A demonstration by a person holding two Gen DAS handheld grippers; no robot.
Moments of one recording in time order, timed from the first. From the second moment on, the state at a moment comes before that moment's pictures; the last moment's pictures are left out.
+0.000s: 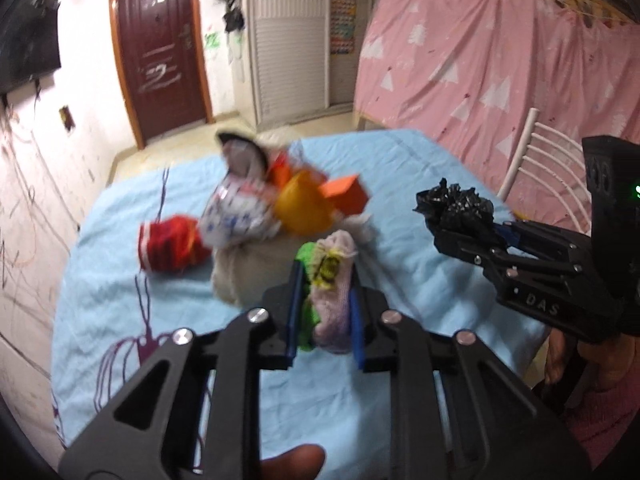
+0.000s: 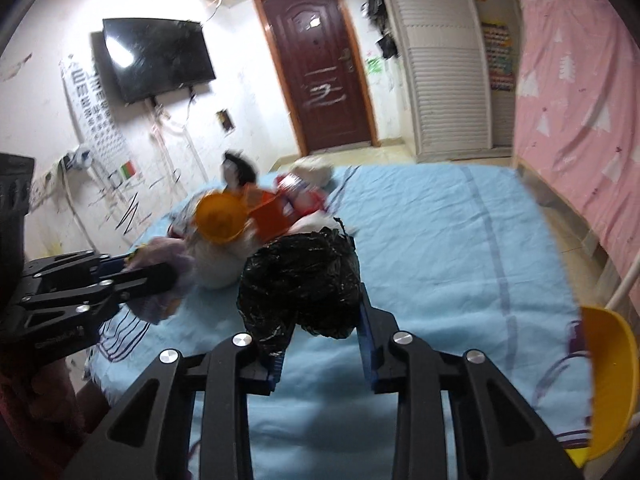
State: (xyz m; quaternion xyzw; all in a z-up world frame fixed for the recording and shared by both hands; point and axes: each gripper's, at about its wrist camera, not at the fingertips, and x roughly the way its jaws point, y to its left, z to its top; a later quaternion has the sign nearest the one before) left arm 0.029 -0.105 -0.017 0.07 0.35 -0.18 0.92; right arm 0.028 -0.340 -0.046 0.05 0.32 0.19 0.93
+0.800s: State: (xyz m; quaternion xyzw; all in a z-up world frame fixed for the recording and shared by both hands) left arm 0.069 -0.353 0.020 0.13 0.39 -0.39 0.82; right arm 0.010 -0.564 -0.058 0.15 0.29 -0.06 0.94
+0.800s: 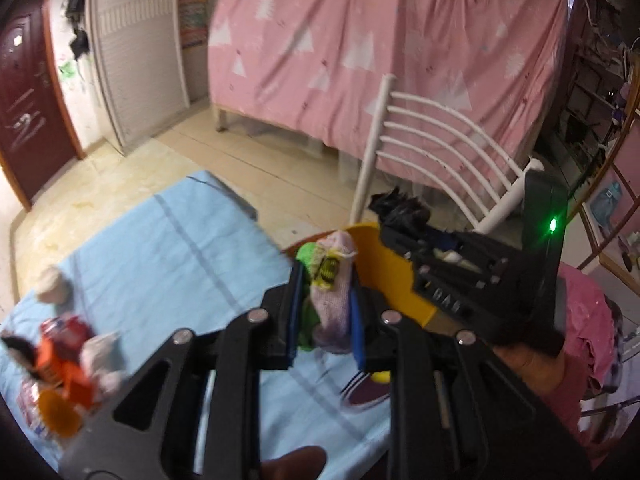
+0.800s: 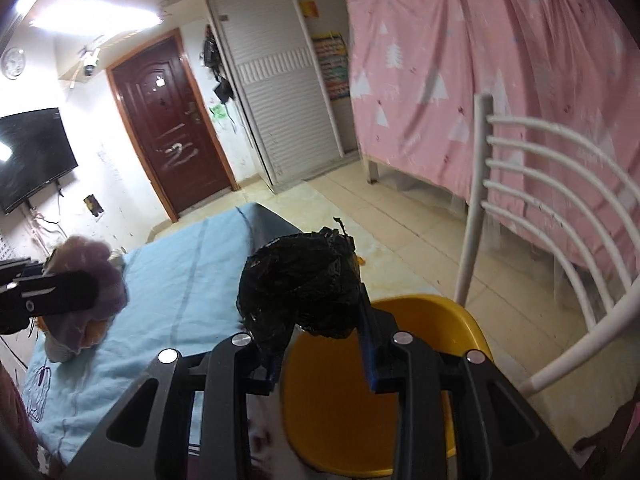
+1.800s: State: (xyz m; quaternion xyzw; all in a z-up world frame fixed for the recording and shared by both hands) left arm 0.102 -0.379 0.011 0.09 0.44 -0.38 0.81; right arm 0.009 -0.576 -0.061 0.17 0.30 -0.07 0.94
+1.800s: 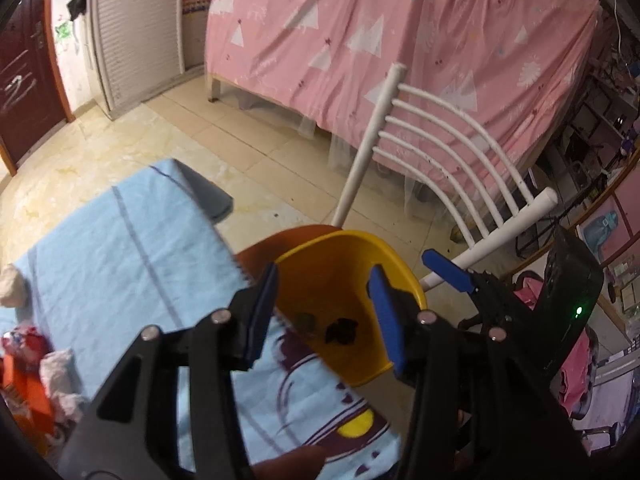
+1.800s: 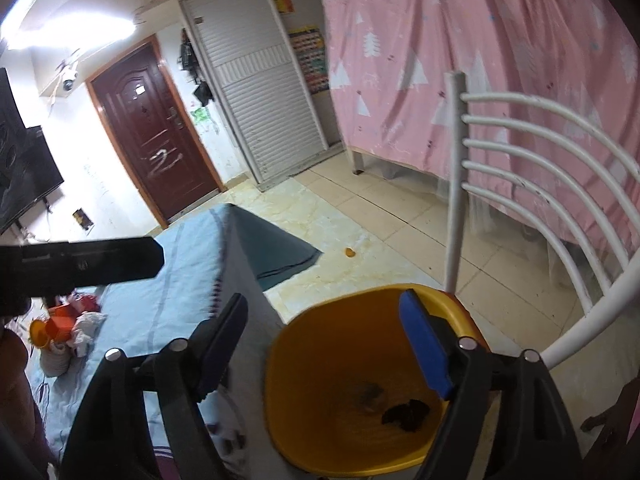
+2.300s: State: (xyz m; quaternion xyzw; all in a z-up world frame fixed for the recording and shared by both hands) left arm 0.104 -0.235 0.069 0.03 0.36 -0.32 0.88; right arm 0.045 -0.459 -0.018 0.09 0.30 0.02 0.95
